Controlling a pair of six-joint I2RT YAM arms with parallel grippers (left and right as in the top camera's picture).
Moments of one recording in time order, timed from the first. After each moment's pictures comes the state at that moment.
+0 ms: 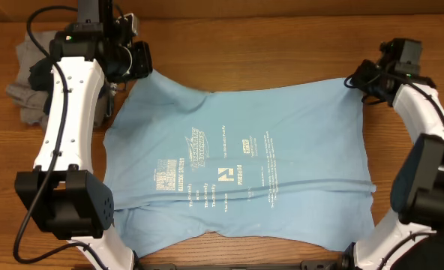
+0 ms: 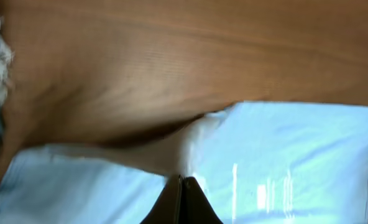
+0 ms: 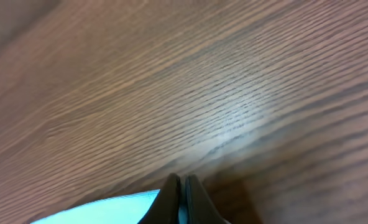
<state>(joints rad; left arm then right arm) 0.01 1.91 1.87 -1.10 0.32 -0.20 -0.23 1.93 1.41 -0.42 -0.20 0.31</state>
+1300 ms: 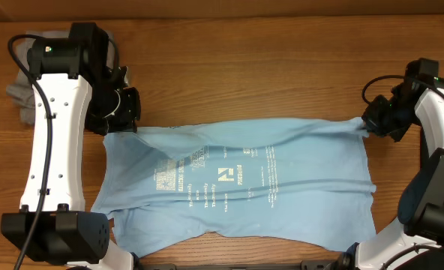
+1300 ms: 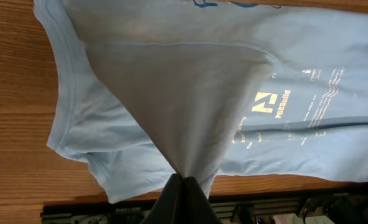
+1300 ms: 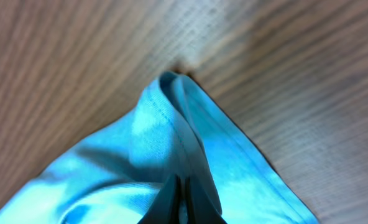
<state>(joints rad) 0.01 1.75 1.87 -1.69 0.20 -0.15 -0.33 1.87 1.41 -1.03 -0.18 0.38</state>
